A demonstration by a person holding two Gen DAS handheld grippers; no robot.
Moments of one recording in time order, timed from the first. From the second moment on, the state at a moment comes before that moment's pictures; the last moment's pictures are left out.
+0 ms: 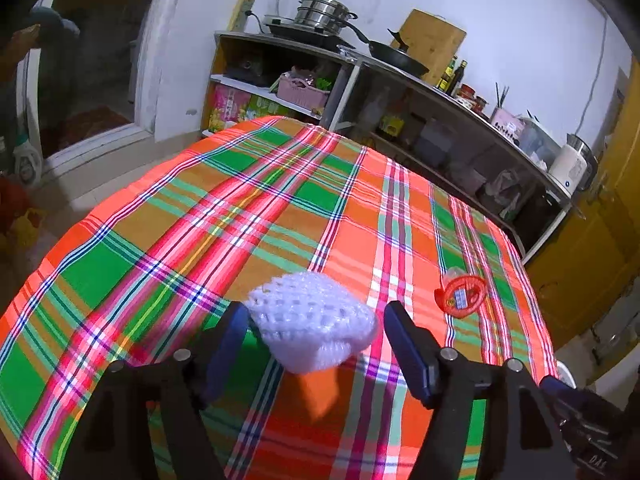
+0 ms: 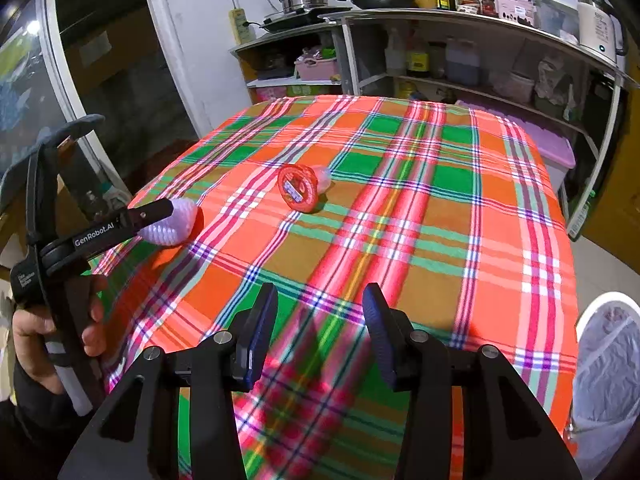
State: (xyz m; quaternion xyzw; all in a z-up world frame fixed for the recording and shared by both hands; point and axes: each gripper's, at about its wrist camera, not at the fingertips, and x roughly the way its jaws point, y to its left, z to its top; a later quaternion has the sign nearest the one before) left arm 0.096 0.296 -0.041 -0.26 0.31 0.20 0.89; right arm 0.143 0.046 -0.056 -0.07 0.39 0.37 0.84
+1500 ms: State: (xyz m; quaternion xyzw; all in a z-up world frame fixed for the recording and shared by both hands) left arm 0.098 0.296 -0.055 -0.28 0.31 0.18 0.89; right arm 0.225 0.143 -0.073 -0.05 0.42 0.36 0.83
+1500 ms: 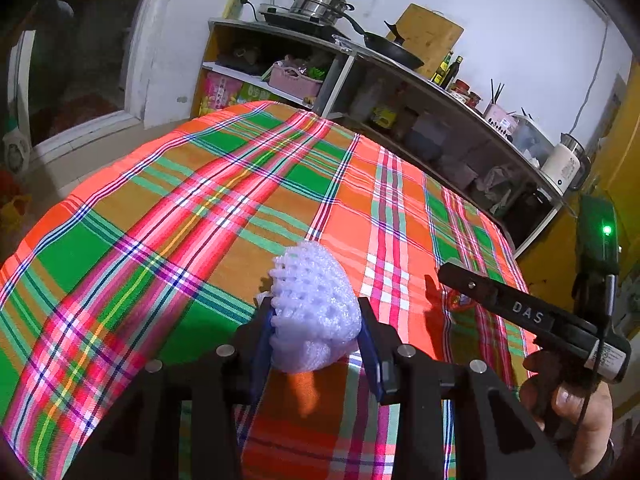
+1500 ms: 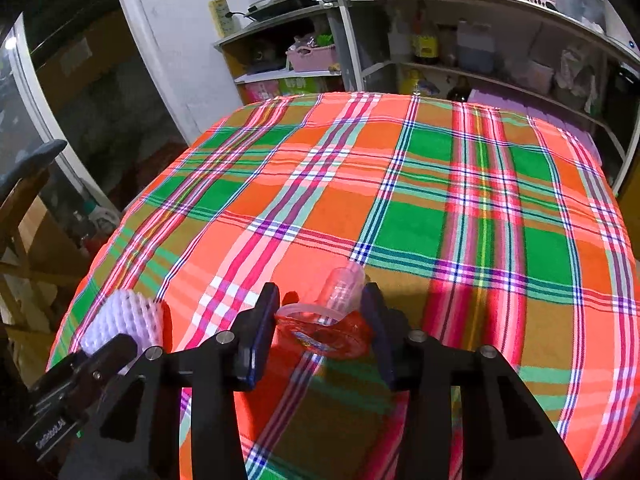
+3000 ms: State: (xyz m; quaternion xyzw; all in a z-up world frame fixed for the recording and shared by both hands) left arm 0.097 0.044 0.010 -0.13 0.34 -0.02 0.93; right arm 0.118 -0.126 -0.026 0.03 0.37 0.26 0.89
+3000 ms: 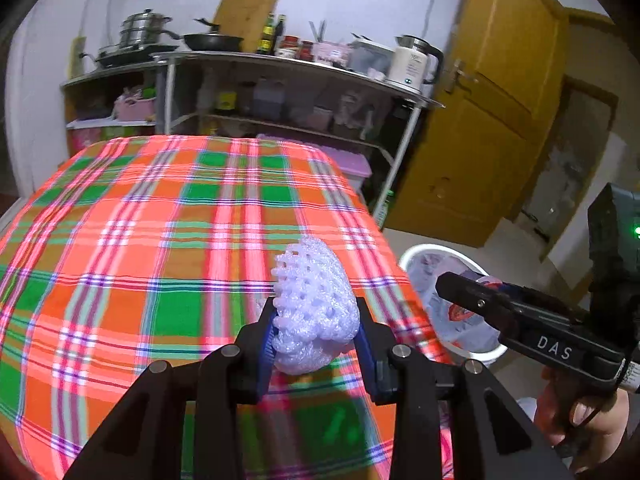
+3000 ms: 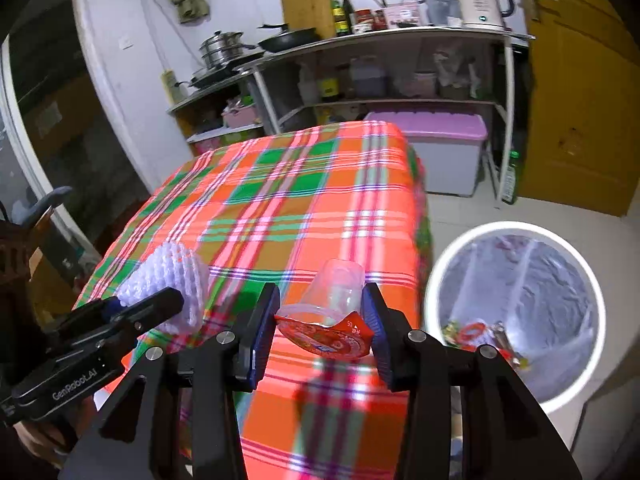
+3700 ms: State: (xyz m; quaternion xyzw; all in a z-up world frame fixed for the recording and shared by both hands) left arm 0.133 -0.039 0.010 -0.08 0.36 -0.10 0.93; right arm 0.123 -0.212 -0.035 0.07 0.37 0.19 0.91
